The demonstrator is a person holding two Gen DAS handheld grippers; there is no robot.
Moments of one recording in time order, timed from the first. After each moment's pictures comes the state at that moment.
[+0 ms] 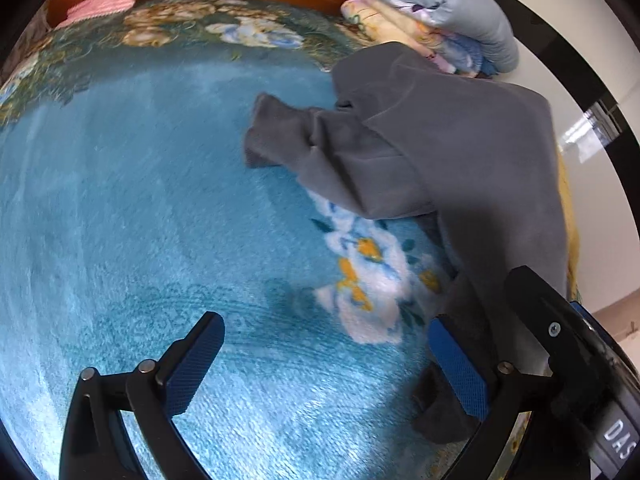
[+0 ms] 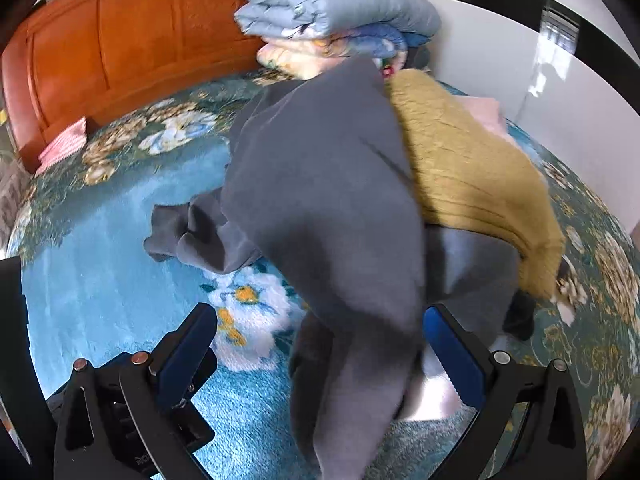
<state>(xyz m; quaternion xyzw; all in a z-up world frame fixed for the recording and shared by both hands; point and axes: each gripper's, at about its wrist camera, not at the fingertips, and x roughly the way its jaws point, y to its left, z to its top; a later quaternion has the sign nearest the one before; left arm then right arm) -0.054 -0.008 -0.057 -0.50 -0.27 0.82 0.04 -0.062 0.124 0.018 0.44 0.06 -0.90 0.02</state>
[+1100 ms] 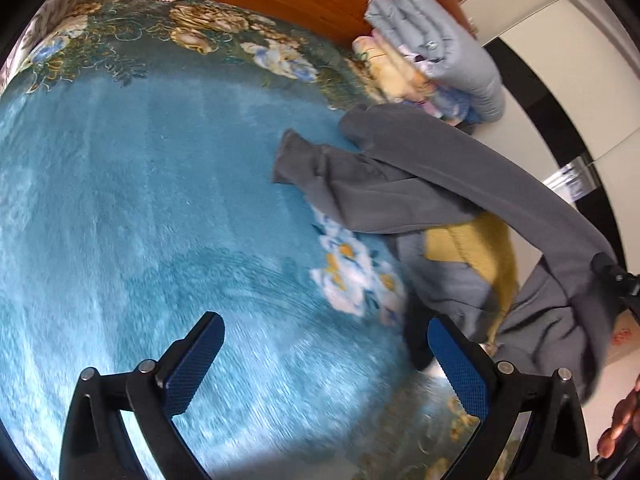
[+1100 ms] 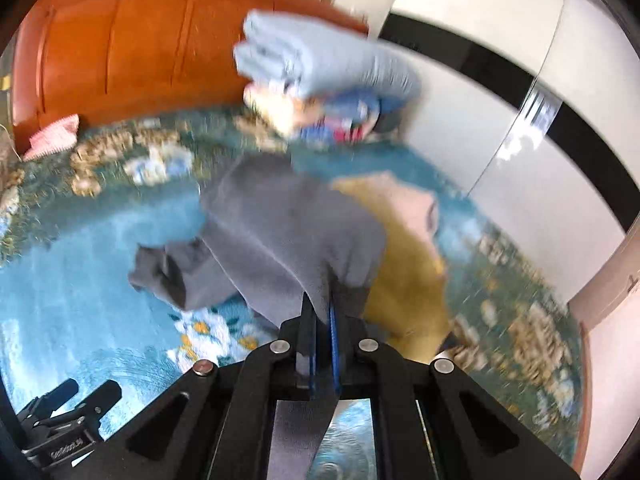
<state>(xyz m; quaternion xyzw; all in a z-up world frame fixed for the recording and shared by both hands) 0.032 -0.060 0.001 -0.44 -0.34 0.83 0.06 -0.016 0.134 0.162 0.35 0.17 -0.92 -0.03</state>
